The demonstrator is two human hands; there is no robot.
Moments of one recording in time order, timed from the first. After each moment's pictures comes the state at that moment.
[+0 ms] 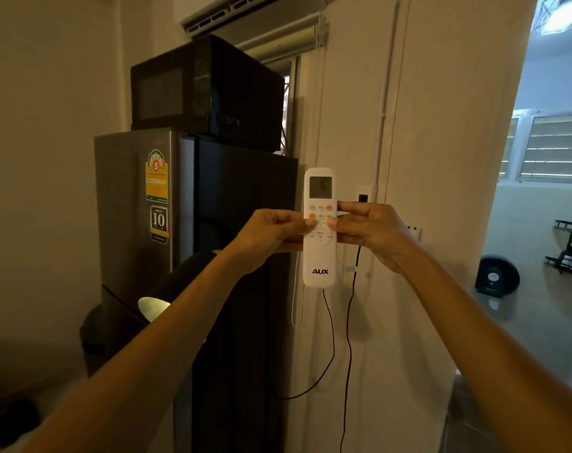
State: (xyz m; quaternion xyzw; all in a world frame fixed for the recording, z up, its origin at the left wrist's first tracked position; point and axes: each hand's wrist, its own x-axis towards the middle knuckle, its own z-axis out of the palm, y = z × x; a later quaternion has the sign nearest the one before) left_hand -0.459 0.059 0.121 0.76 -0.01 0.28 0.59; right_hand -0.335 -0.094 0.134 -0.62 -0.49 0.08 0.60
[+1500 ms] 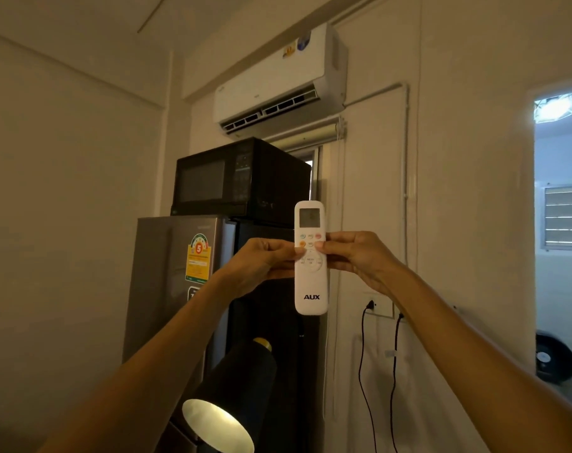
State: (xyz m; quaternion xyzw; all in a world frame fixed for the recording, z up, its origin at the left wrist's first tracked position) left_hand -0.510 0.152 0.207 0.76 -0.05 0.28 0.59; right_hand -0.383 0.000 0.223 -0.58 -0.51 0.09 0.63
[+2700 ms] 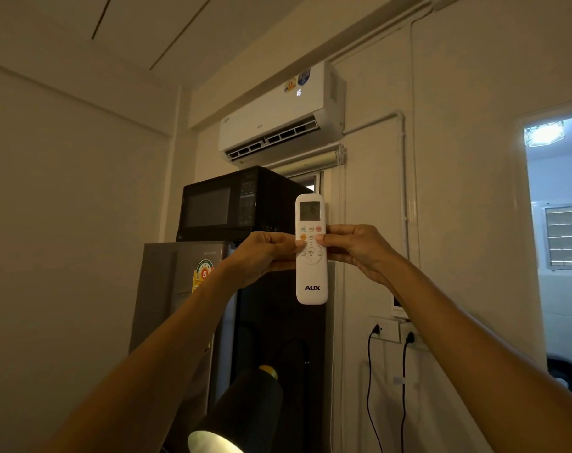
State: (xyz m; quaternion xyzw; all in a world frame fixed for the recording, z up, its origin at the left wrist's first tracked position) left_hand -0.520 0.156 0.259 0.77 -0.08 0.30 0.56; right_hand -0.396 0.004 0.273 -0.57 -0.51 0.05 0.64
